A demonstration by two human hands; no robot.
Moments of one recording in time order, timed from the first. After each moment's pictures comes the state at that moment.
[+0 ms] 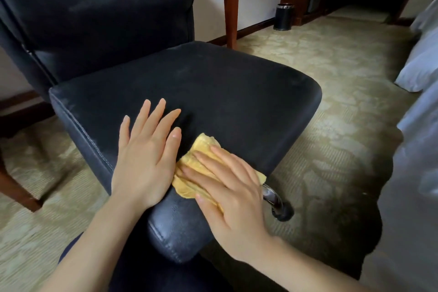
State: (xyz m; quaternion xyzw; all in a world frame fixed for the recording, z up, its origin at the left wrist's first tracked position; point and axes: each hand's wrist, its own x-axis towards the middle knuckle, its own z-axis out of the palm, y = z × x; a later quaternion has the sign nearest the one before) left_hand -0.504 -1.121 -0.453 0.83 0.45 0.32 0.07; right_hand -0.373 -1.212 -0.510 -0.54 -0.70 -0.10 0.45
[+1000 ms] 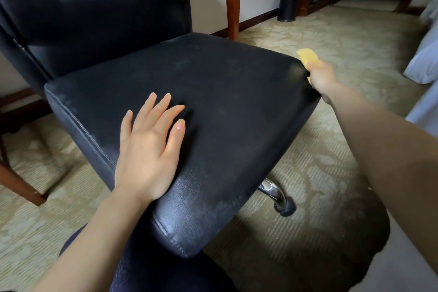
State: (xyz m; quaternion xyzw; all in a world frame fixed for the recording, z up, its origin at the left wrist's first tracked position) left_hand -0.496 -1.118 -0.459 0.82 0.45 0.34 0.07; right_hand -0.095 -1.053 -0.474 -0.80 -0.33 0.16 0.48
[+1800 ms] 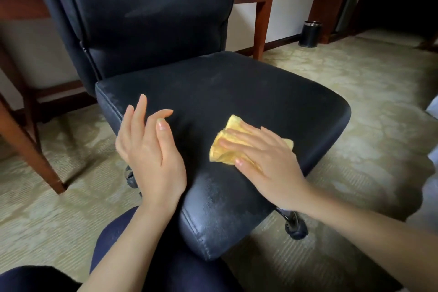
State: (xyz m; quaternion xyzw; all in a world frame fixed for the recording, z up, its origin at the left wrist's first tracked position) left_hand -0.515 -1.129 -0.456 0.61 0.51 0.61 0.06; right_hand -0.333 -1.174 -0.464 -0.57 -0.78 -0.02 0.26
